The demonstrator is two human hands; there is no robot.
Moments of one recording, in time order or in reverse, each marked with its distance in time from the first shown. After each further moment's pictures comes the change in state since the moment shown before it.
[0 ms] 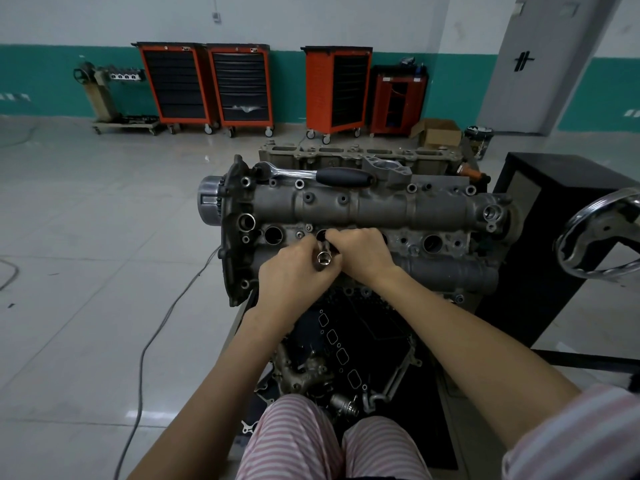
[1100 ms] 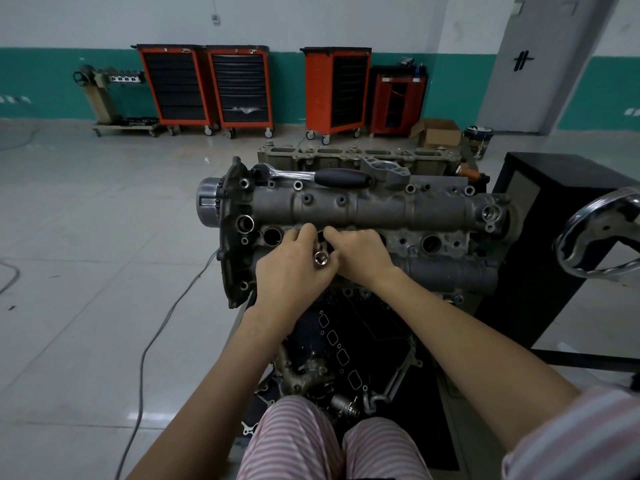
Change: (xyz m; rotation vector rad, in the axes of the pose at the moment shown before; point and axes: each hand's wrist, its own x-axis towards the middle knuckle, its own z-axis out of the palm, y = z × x) left_hand 0.000 0.008 -0.007 0.102 0.070 0.069; right_hand -0.001 -0.001 0.000 0.027 -0.028 0.006
